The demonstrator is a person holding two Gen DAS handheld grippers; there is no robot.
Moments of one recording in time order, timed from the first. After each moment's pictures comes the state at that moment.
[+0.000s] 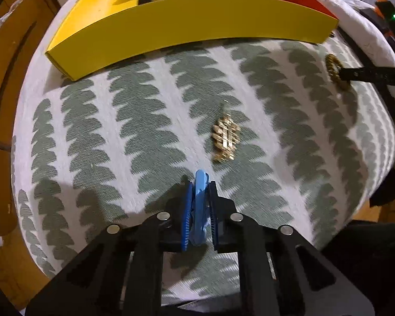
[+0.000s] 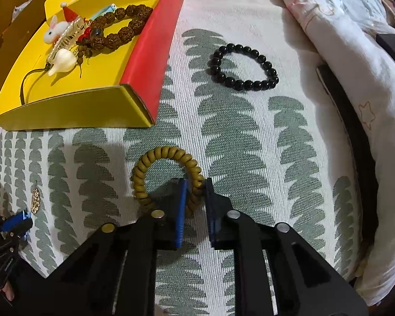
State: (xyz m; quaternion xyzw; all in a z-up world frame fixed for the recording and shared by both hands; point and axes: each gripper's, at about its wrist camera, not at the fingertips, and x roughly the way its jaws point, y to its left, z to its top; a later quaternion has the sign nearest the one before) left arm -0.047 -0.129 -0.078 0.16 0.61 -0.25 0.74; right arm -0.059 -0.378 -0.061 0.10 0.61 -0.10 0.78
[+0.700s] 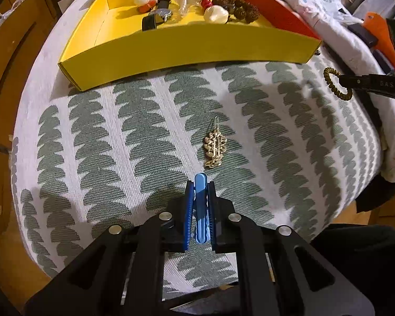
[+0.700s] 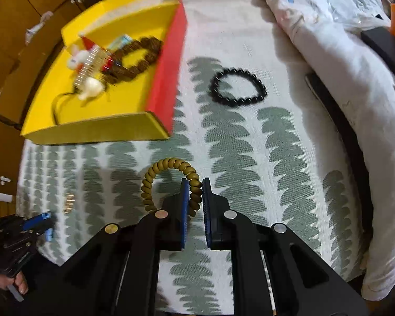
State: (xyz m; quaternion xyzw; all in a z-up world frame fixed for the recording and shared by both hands) left arm -0.046 -0.106 -0.048 0.12 0.59 -0.28 0.75; right arm -0.091 -0.395 -0.013 0.15 0.56 -0.06 0.81
